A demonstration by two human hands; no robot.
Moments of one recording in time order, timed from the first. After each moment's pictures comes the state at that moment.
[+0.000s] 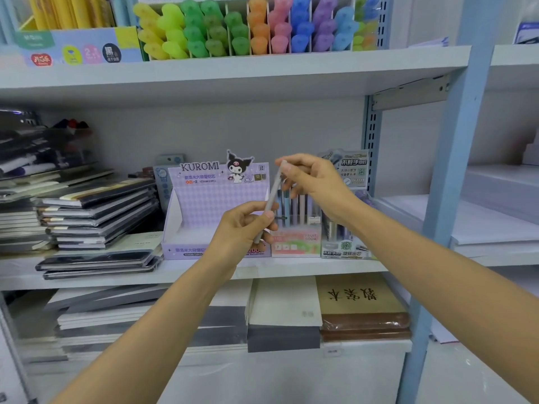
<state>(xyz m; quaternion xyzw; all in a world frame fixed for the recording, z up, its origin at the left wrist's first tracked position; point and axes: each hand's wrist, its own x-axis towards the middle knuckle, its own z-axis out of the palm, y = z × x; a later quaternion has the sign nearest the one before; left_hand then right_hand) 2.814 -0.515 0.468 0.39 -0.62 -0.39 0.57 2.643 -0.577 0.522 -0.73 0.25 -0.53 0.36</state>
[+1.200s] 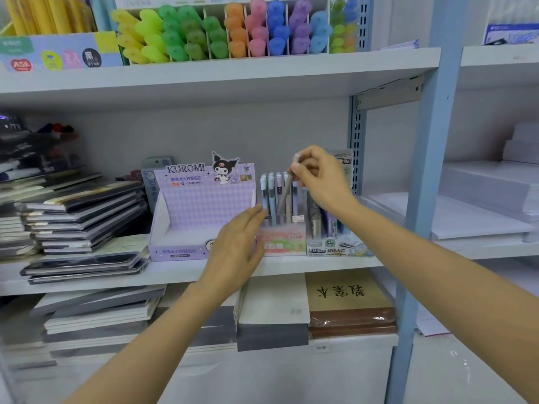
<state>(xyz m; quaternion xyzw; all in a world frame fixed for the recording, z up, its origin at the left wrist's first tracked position) 2.803 -0.519 0.437 0.49 -0.79 0.11 0.34 2.614 -0.576 0.522 -0.71 0.37 -0.58 0.16</state>
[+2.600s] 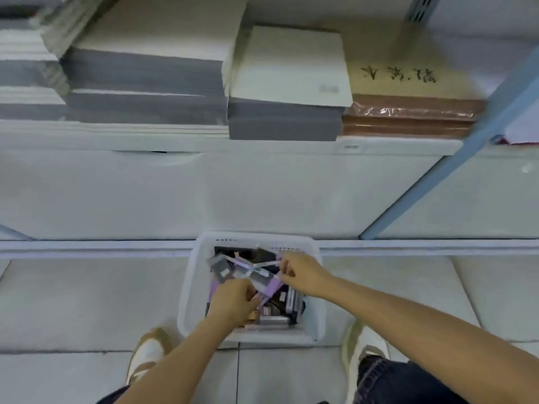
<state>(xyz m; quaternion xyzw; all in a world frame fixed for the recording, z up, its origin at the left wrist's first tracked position) 2.816 -0.392 -0.001 0.69 -0.64 -0.34 0.00 2.636 -0.462 0.014 -0.76 0.52 0.05 0.38</state>
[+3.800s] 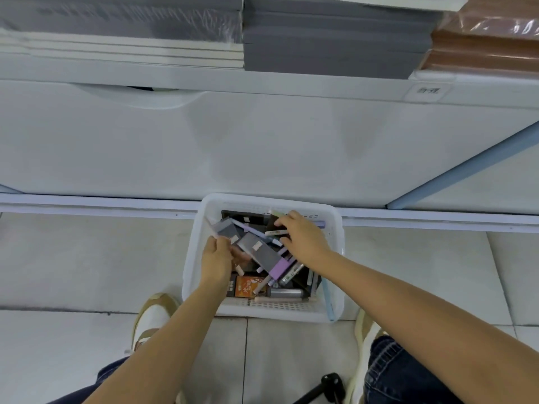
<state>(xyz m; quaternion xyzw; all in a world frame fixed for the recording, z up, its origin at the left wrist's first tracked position) 2.839 -0.404 -0.031 0.72 -0.12 -0.54 0.42 2.669 -0.478 -0.044 -0.78 0.53 0.00 0.32</state>
